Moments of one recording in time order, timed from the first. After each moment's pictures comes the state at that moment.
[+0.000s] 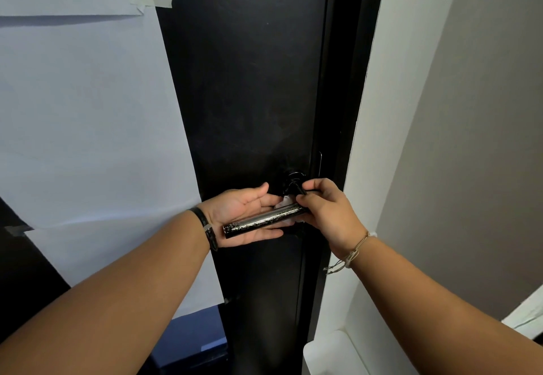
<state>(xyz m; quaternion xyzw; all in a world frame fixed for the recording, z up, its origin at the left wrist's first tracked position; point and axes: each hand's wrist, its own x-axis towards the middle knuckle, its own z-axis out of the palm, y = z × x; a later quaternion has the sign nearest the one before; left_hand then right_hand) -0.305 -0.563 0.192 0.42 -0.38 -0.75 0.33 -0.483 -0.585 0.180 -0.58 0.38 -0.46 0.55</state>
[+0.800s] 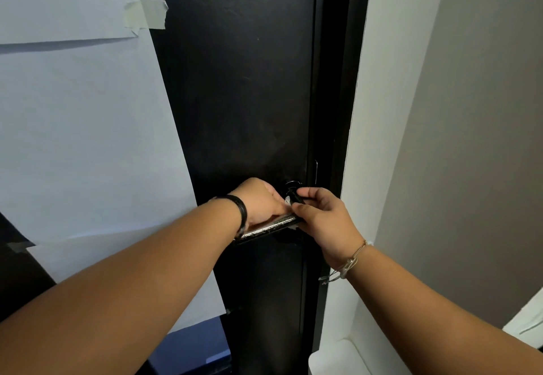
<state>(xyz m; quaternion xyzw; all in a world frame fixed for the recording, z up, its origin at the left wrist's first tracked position) -0.352 -0.569 0.231 0.71 -0.55 -0.33 0.29 -0.479 -0.582 0.180 -0.54 0.39 -0.48 0.57</state>
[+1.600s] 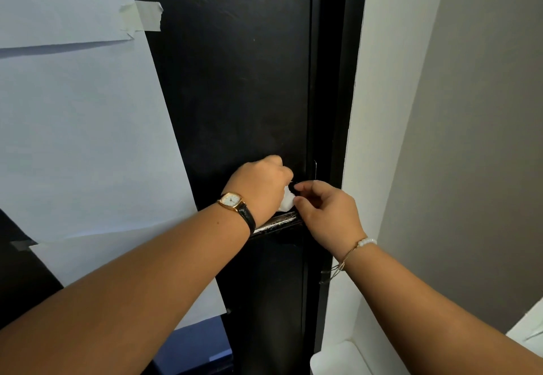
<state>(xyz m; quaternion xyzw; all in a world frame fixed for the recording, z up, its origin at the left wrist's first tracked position) -0.358 -0.568 0.245 0.62 -0.76 0.15 0.13 -0.488 -0.583 0.194 -0.69 0.46 -0.46 0.31</state>
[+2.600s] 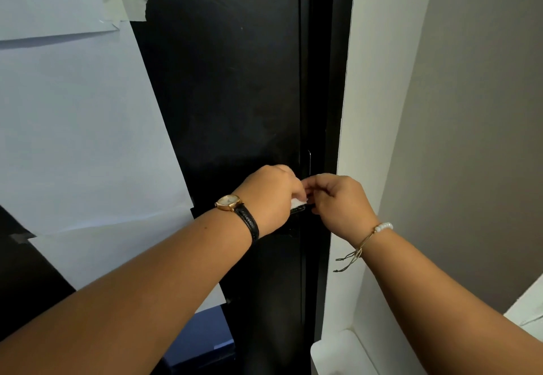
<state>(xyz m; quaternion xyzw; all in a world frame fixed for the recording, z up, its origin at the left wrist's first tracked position) -0.383 -0.548 0.240 0.61 -0.78 0.04 0.16 -0.513 -0.586 0.203 -0.74 0.43 -0.40 0.33</state>
